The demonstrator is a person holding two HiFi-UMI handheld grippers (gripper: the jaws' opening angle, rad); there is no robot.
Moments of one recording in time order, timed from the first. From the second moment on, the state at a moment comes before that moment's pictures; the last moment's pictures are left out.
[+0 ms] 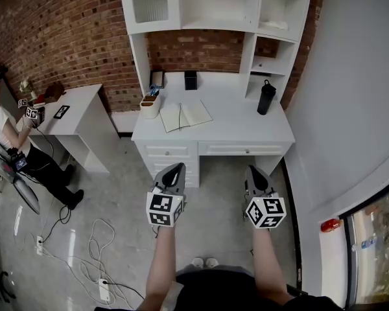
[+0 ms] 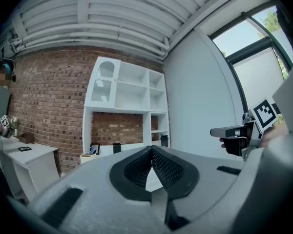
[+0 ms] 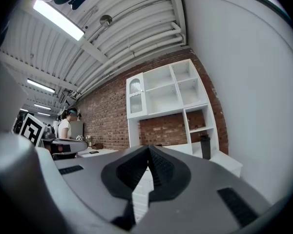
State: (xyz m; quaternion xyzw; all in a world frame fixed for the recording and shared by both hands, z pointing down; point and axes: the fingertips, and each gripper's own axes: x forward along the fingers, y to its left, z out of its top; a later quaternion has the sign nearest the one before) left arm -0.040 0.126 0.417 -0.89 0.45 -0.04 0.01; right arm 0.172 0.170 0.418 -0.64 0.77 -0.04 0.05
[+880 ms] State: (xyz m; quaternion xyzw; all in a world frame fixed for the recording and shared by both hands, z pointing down) left arm -0.077 0.108 0.450 -0.89 0.46 -0.05 -0.03; right arm 0.124 0.147 0.427 -0.60 0.80 -0.04 0.06
